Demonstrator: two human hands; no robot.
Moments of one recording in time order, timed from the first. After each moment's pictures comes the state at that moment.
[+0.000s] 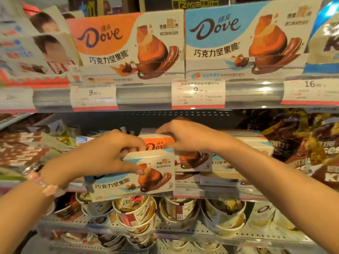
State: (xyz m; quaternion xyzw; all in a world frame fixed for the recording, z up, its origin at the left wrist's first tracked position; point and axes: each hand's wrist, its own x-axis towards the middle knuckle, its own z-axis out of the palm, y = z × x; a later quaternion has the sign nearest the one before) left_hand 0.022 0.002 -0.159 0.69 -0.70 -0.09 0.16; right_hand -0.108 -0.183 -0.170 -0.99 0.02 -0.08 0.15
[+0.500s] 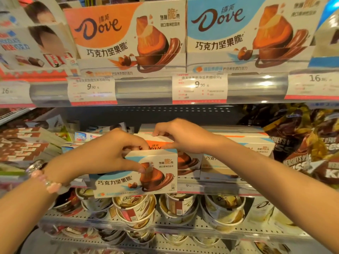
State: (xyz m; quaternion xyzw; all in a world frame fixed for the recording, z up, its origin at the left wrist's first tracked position) left_hand 0.015 0.001 -0.165 0.68 -0.70 -0.10 0.17; right_hand -0.102 -0.185 -0.197 -0.98 0.02 -0.12 0.13
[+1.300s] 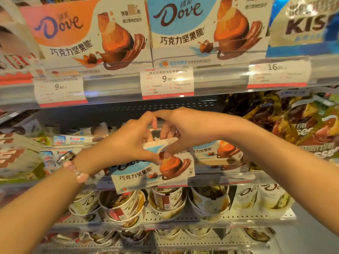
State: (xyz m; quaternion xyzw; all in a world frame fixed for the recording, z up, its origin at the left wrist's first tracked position) left_hand -0.030 -0.059 -0.176 0.70 -0.67 -0.08 0.21; right_hand -0.174 -0.182 -0.148 -0.98 0.03 -0.05 0.18
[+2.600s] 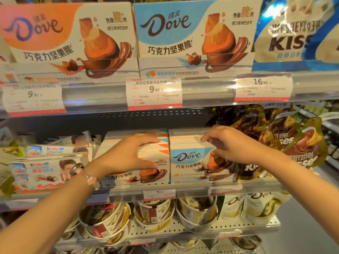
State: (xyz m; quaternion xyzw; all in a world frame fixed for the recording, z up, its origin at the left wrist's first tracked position) left_hand 0.000 -0.107 -0.227 0.68 -0.69 -0.08 0.23; right_hand -0.256 -0.270 -0.214 -0.96 0.21 -0.13 0.09
